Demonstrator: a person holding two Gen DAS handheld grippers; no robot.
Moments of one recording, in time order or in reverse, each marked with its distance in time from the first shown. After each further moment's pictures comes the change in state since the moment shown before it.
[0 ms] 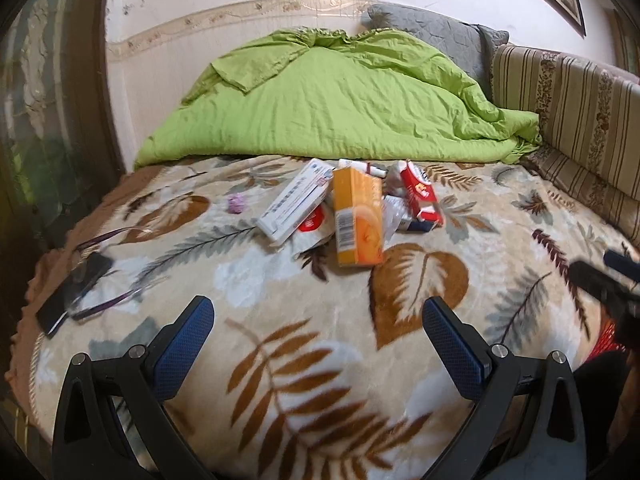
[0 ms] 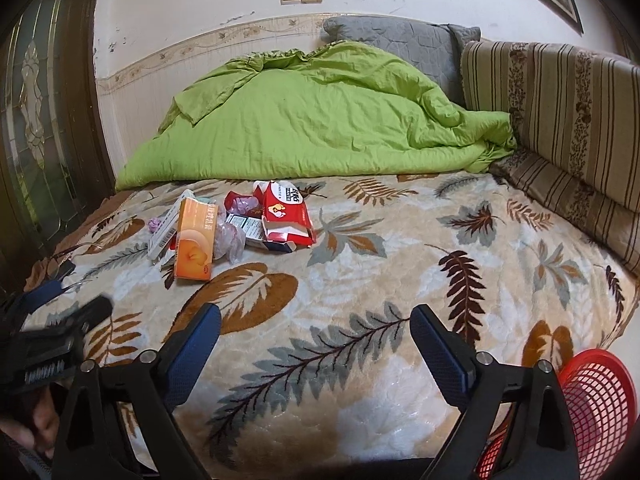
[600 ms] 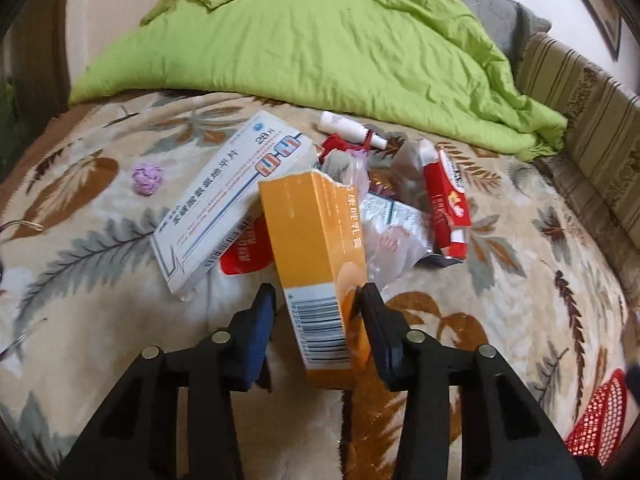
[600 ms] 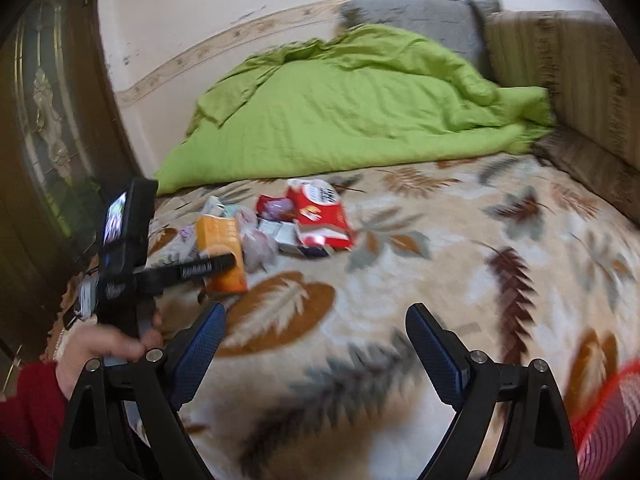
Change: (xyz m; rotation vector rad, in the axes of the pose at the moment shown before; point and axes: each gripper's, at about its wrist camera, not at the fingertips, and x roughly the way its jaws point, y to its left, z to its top) left arm 0.152 -0.002 0.060 -0.126 0.238 -0.134; right arm 0.036 -0.007 0.038 0.054 0.066 0.188
